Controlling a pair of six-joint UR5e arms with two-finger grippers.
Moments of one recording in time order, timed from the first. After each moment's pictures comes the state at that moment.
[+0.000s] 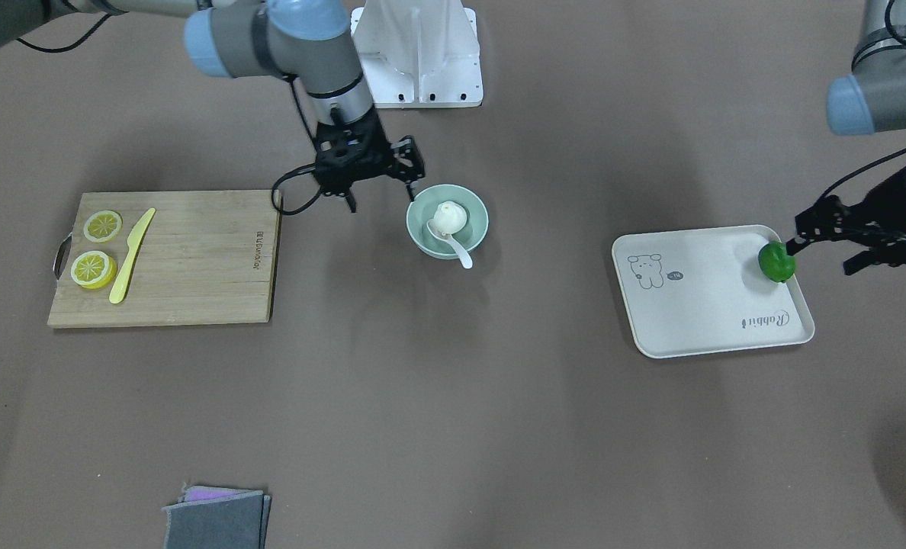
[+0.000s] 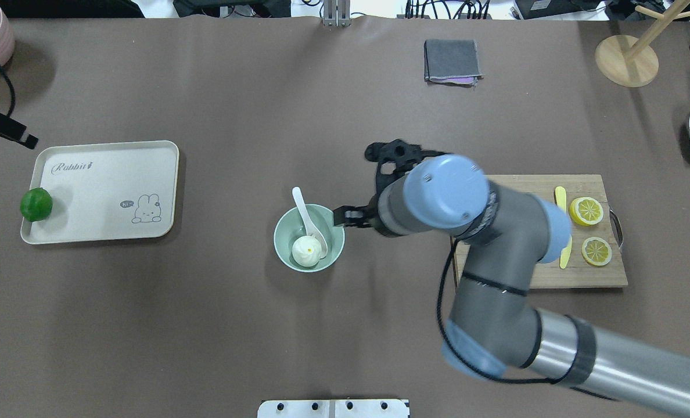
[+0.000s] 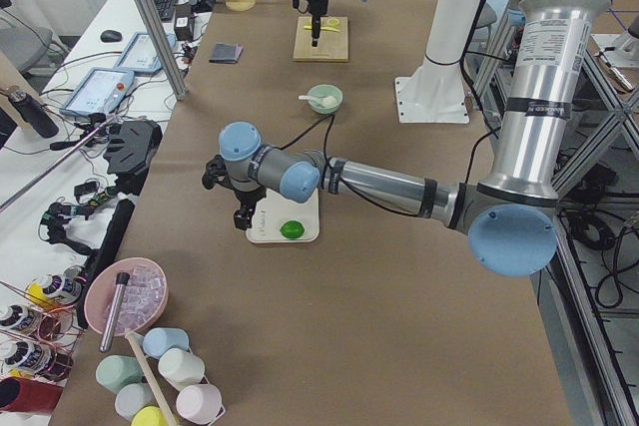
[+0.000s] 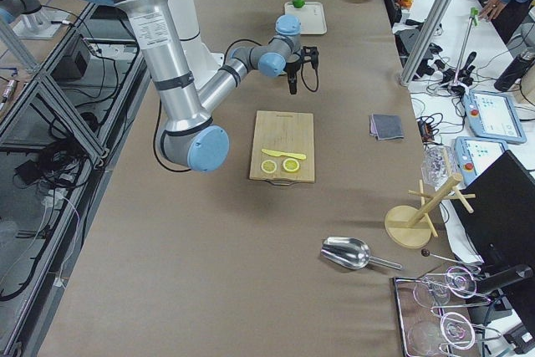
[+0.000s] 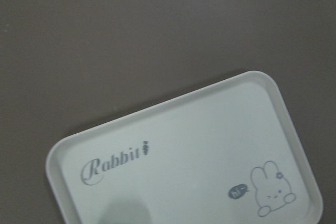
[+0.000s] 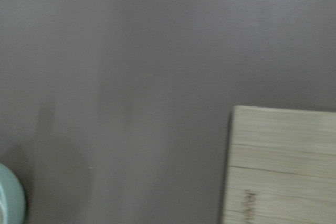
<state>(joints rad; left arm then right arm) -1.41 -1.70 -1.63 -1.70 -2.39 -0.03 0.79 -1.25 1.88 -1.38 2.11 0.95</state>
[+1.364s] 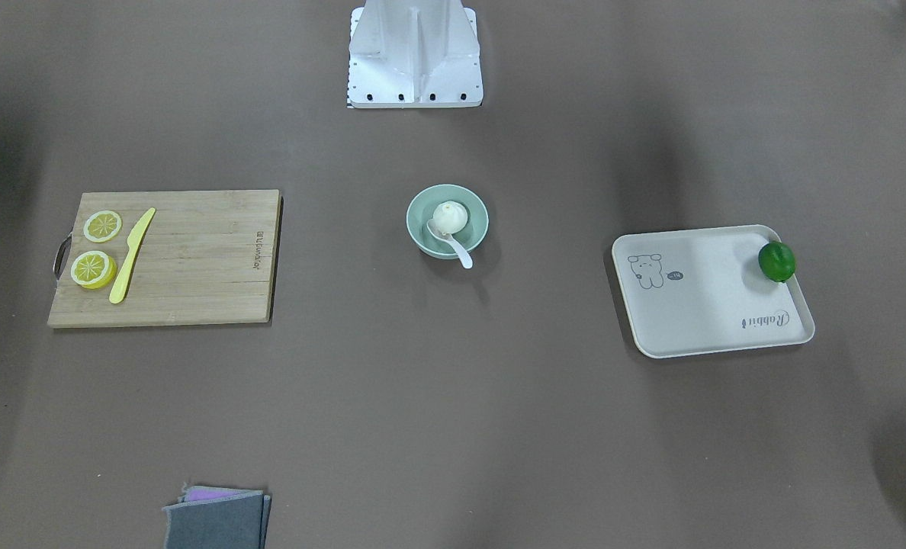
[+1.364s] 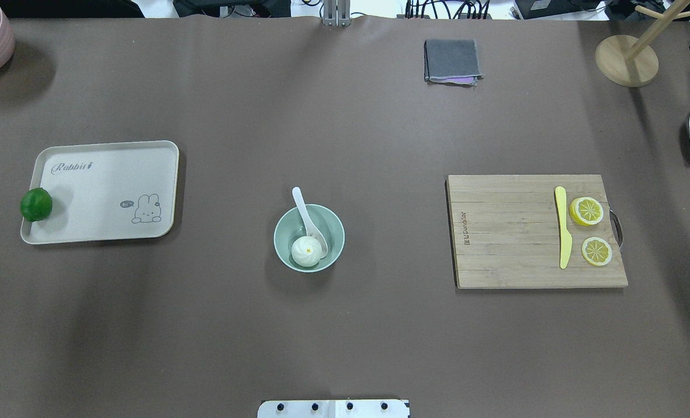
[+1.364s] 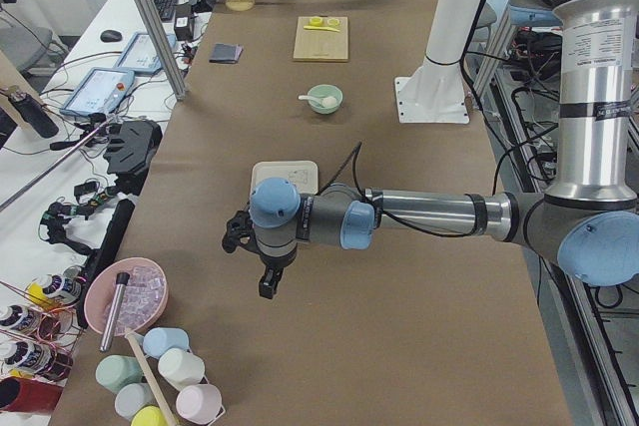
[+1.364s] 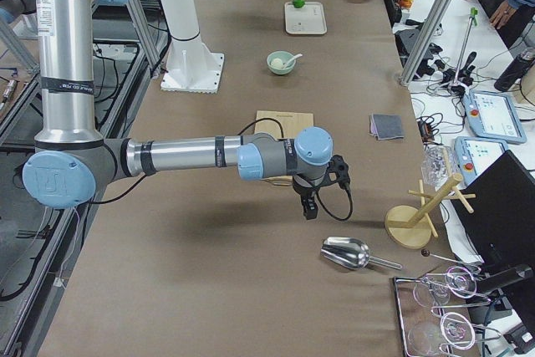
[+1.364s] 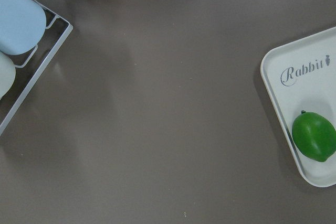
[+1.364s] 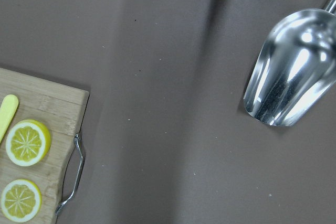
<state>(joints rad) -1.58 -1.50 -1.68 -1.66 -2.39 0.18 1.49 -1.60 1.70 -1.51 2.43 -0.08</state>
